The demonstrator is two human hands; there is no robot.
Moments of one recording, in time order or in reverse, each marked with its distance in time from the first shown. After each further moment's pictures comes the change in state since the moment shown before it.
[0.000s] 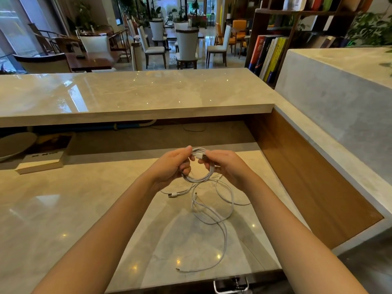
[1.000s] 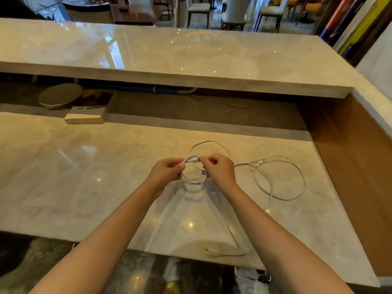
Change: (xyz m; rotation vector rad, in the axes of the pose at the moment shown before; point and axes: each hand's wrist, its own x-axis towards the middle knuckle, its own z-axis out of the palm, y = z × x) left_hand -0.042 -0.102 -0.076 -0.004 0.537 -0.178; right_hand 0.061 0.094 0.117 -0.338 0.251 0.091
